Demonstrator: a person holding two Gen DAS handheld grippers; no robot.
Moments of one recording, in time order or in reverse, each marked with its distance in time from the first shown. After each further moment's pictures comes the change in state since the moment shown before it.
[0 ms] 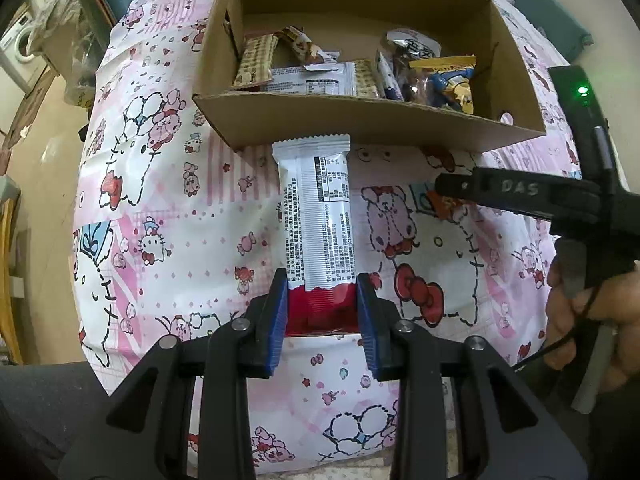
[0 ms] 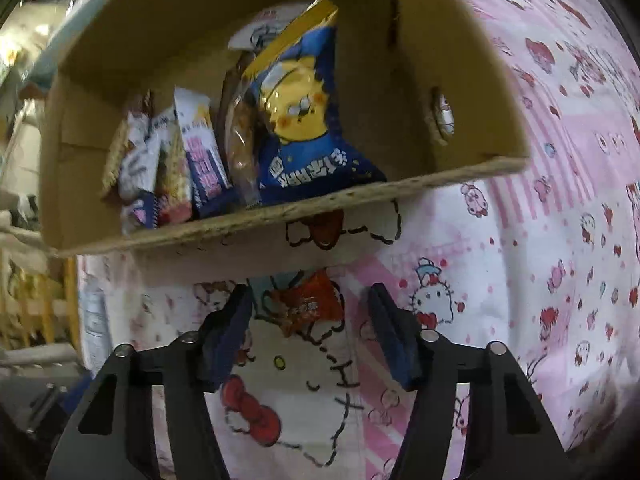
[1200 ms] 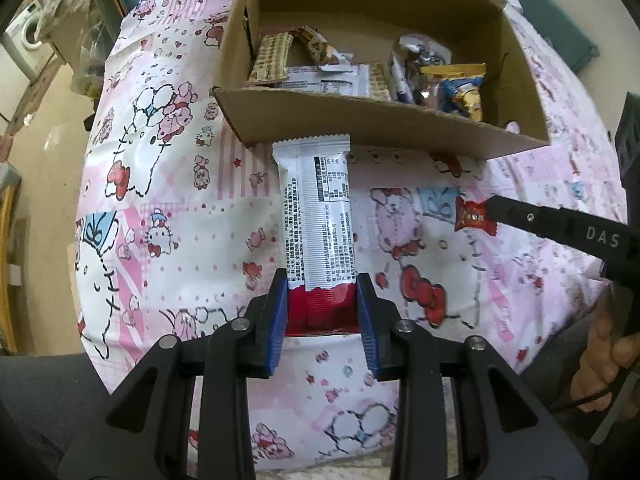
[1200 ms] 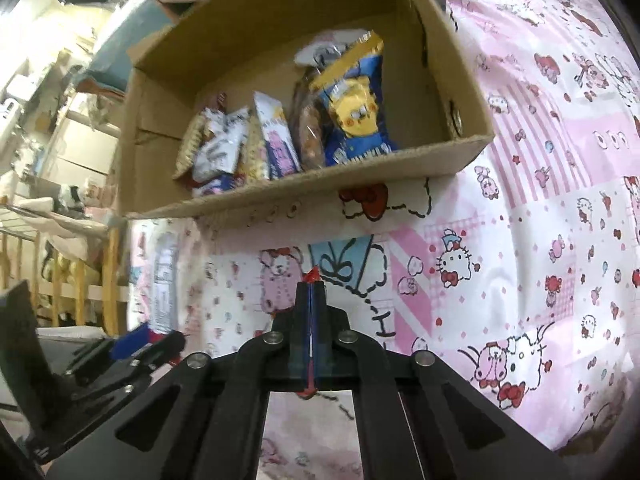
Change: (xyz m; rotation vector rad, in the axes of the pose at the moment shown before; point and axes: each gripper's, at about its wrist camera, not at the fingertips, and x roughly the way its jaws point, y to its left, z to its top) left arm -0.009 0.008 -0.004 -0.045 -0.014 -0.014; right arm -0.058 -0.001 -0.032 -0.042 -0.046 0.192
